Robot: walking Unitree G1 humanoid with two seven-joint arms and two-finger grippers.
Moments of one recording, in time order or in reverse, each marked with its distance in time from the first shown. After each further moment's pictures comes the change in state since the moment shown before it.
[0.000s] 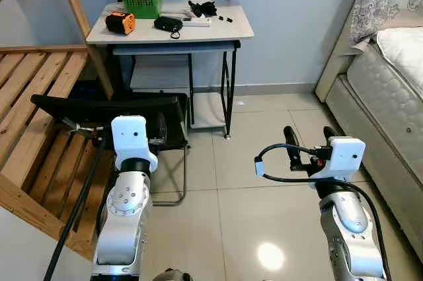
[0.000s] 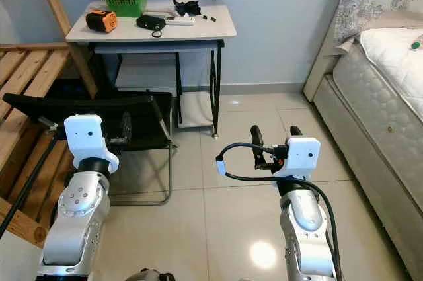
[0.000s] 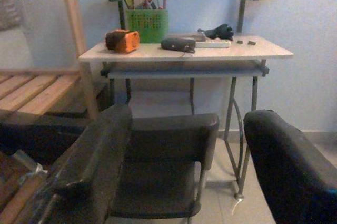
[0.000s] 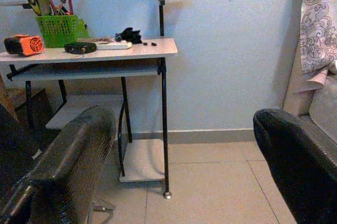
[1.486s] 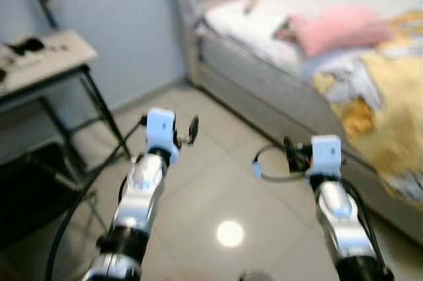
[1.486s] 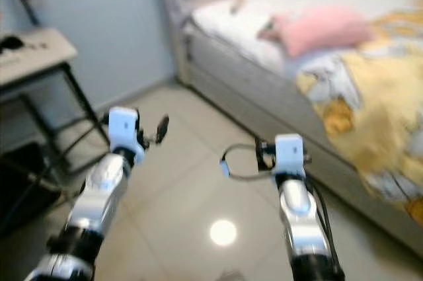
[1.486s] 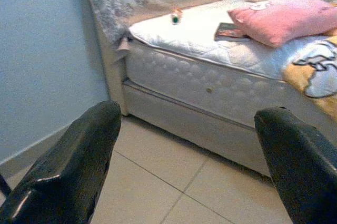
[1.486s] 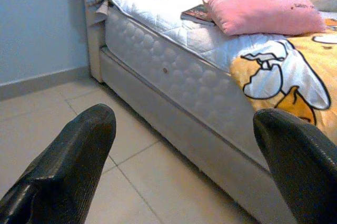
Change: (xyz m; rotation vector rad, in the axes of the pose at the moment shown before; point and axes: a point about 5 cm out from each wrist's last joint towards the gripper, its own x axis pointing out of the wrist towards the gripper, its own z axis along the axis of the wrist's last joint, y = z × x) left arm 0.045 -0.023 -0.029 0.004 0.046 -0.270; right arm 0.019 -0.014 -0.035 -0.190 0.162 -0.085
